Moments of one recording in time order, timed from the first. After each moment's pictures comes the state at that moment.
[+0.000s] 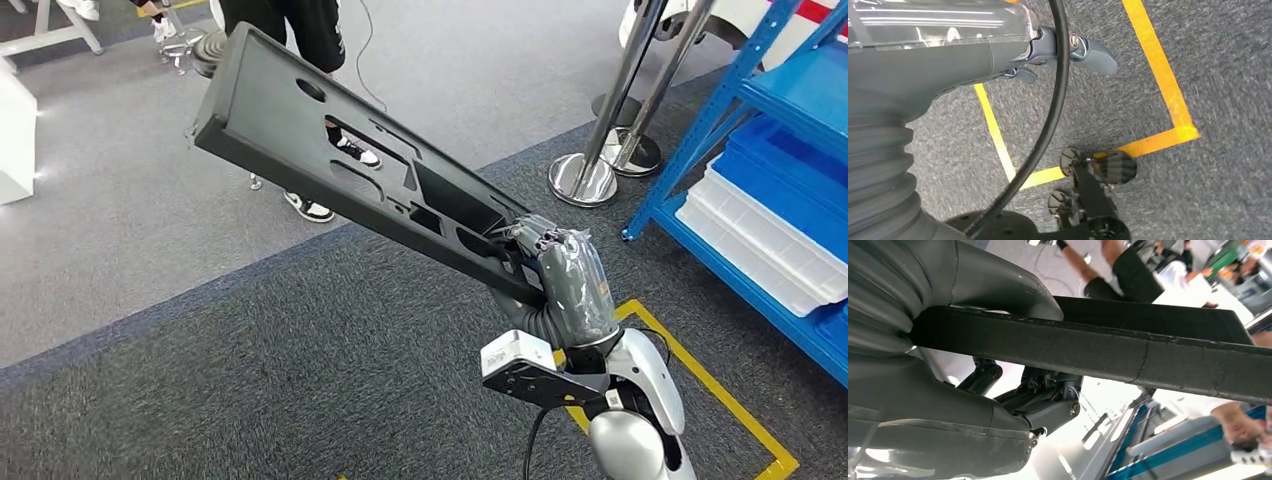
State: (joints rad) left arm -0.10 -0.13 1.29 -0.25 -1.18 0.05 -0.25; right arm -0.16 0.05 0.26 -2.09 0.80 0.05 -0.07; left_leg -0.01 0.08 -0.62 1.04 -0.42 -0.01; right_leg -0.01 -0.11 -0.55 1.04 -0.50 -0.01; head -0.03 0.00
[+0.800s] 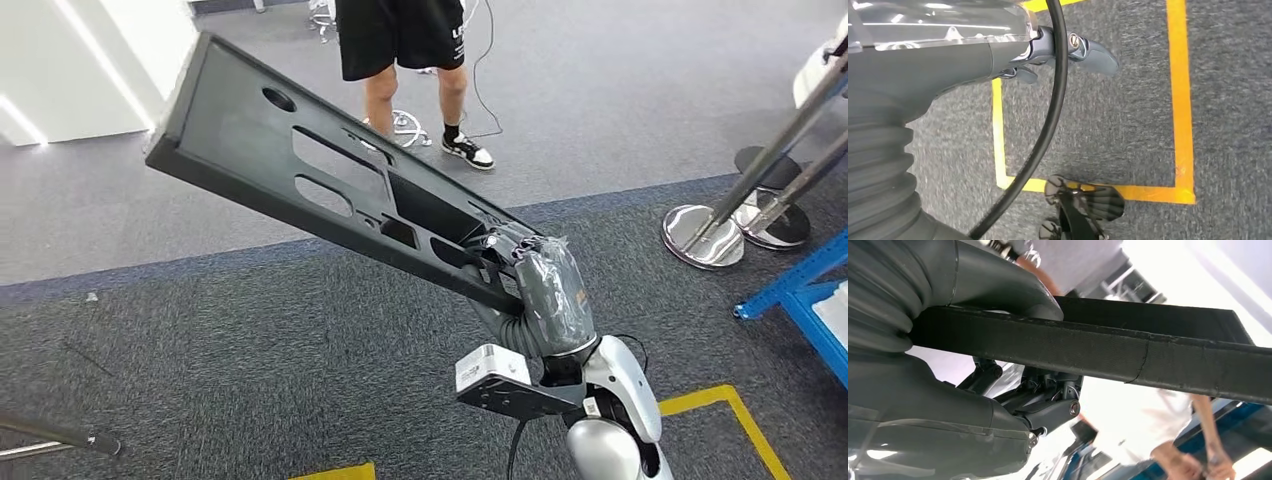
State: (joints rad) left arm -0.10 -0.06 1.29 -0.25 -1.18 0.06 -0.27; right arm -0.15 0.09 0.32 -2.08 0.84 0.01 -0.08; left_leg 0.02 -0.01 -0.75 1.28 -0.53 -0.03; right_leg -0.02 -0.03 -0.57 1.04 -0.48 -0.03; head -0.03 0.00
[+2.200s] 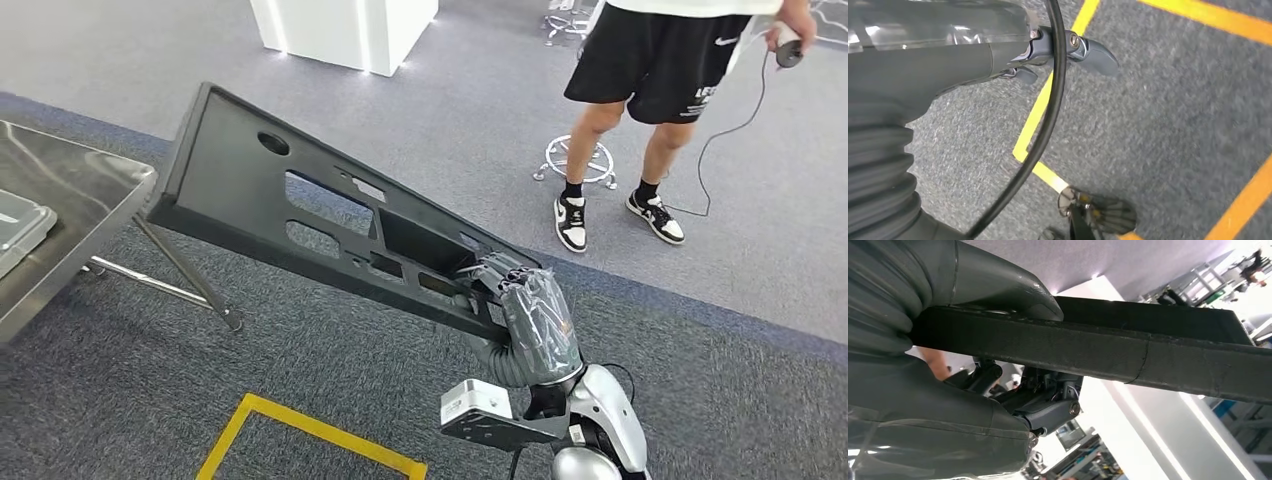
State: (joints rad) left arm -0.09 -0.06 1.30 -0.25 -1.16 0.12 -0.25; right arm -0.05 0.09 0.35 -2.07 0.91 -0.05 -0.12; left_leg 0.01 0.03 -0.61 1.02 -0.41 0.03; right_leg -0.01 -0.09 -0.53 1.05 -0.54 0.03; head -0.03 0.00
